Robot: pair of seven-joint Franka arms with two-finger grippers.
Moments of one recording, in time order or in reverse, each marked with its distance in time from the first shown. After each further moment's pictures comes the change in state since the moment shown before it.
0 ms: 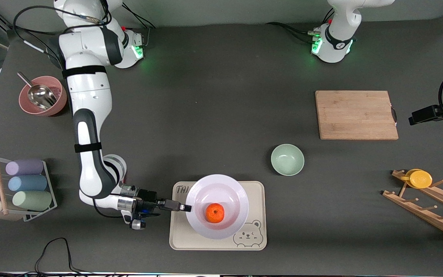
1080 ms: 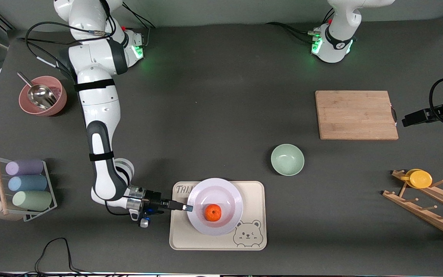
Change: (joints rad) left arm -0.006 -0.031 -0.020 -0.087 0.005 0.058 -0.118; right arm -0.001 0.098 -0.001 0.022 -0.003 0.025 0.004
